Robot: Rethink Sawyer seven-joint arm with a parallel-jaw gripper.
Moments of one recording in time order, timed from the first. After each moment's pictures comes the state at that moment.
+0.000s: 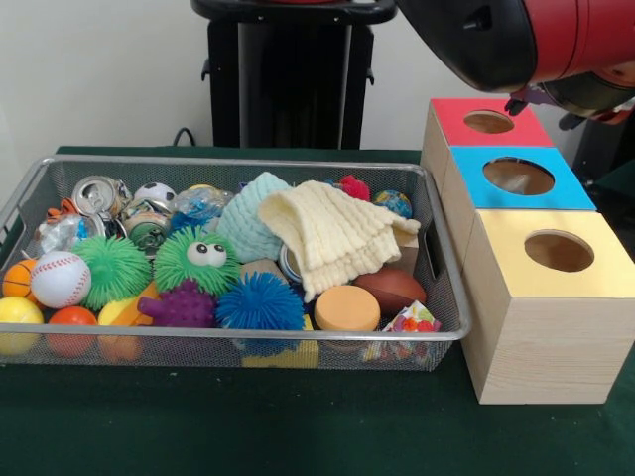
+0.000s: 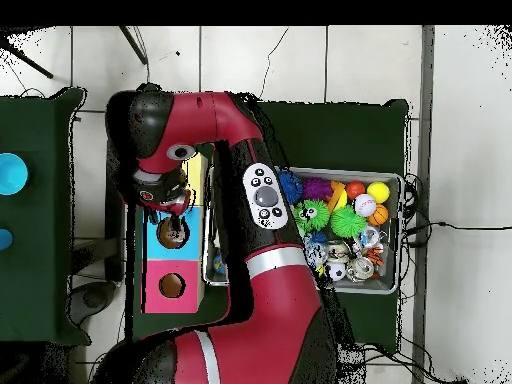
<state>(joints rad) -0.13 -0.36 0.40 0.96 -0.20 1.80 2.23</state>
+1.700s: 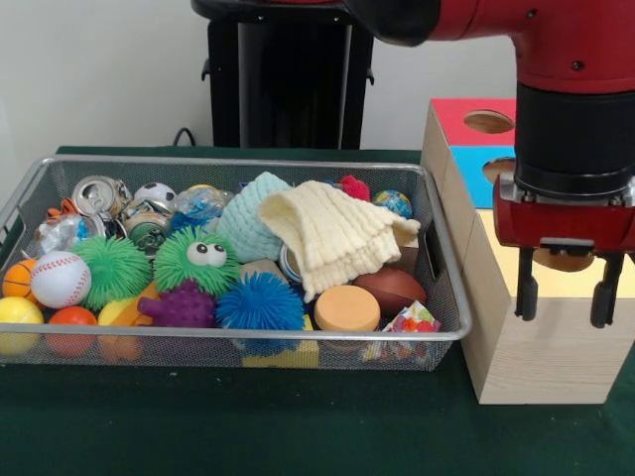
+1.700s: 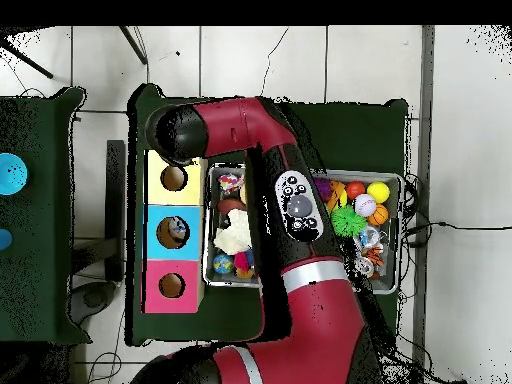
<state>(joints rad) -0.23 -0.46 0.42 1.09 -0.37 0.81 2.22</state>
